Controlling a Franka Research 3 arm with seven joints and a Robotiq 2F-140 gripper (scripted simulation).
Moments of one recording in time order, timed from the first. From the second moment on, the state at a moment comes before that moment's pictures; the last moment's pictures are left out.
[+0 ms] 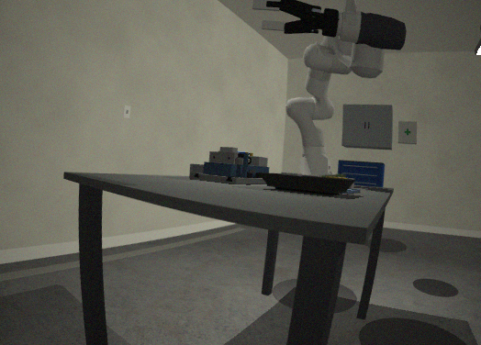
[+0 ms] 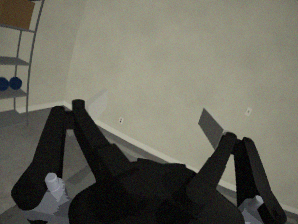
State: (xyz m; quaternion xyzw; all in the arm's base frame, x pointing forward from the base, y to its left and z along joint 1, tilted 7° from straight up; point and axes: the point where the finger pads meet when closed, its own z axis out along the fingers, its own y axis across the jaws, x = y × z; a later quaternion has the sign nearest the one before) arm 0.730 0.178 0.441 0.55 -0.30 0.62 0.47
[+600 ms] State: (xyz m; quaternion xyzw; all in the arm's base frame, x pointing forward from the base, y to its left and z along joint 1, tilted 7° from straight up) arm 0.729 0.166 0.402 0.60 -0.32 0.59 0.44
